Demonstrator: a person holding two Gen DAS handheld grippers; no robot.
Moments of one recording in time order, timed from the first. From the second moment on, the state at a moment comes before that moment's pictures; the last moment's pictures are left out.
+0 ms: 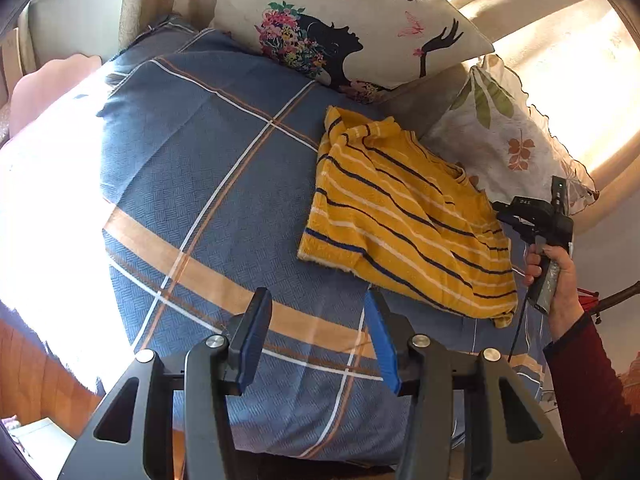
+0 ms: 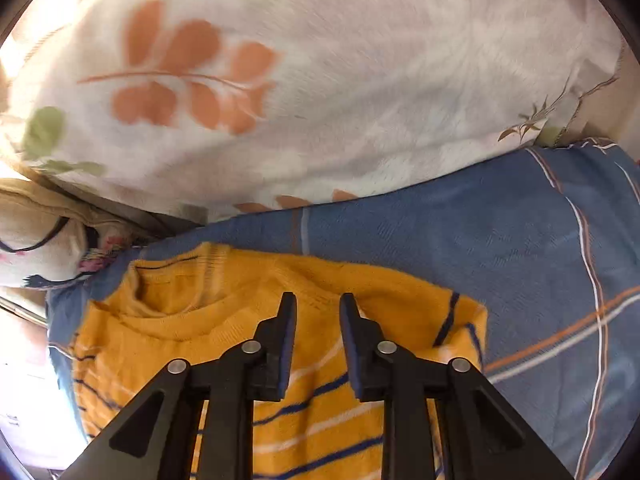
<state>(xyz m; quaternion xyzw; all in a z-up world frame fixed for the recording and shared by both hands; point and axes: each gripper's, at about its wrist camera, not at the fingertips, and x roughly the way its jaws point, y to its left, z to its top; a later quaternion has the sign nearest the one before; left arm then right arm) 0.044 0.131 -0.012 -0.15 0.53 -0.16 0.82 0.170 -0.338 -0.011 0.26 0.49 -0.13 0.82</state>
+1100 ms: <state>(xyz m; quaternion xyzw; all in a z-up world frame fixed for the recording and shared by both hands) 0.139 0.118 -0.112 -0.32 0.59 -0.32 0.67 0.268 0.036 -0.064 -0.11 0.67 0.02 0.73</state>
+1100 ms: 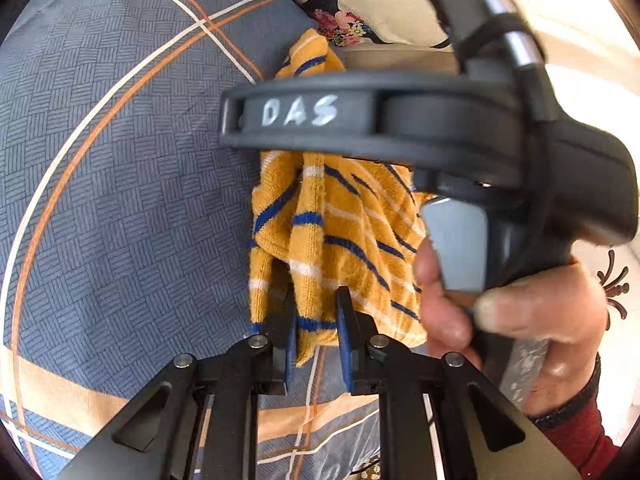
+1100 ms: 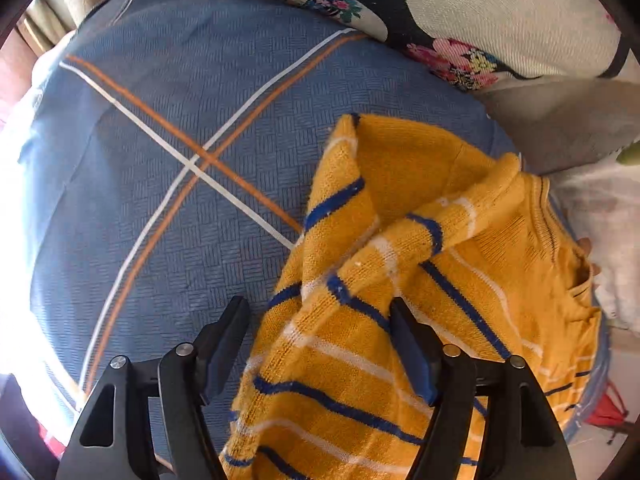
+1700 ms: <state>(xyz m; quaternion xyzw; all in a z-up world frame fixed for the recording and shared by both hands) 0.077 0.149 -0.020 -0.27 0.53 -0.23 0.77 0.175 -0.153 0.056 0.11 0.53 0.02 0.84</state>
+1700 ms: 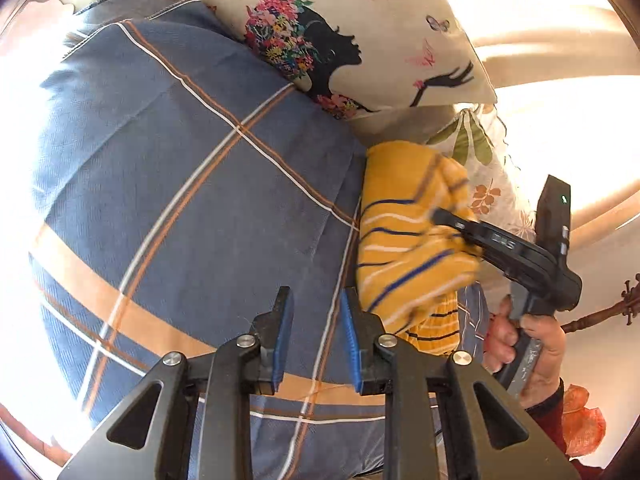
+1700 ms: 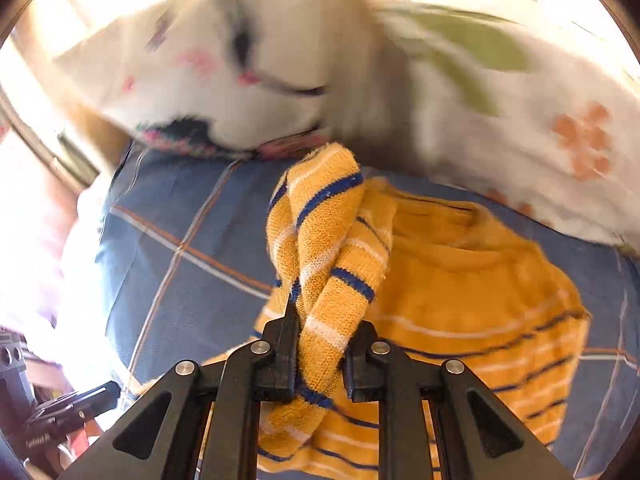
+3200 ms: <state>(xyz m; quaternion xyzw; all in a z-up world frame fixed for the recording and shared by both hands) 0.044 -0.194 -0.069 -0.07 0.56 -0.36 0.74 0.139 -0.385 -0.017 0.30 0.47 0.01 0.83</state>
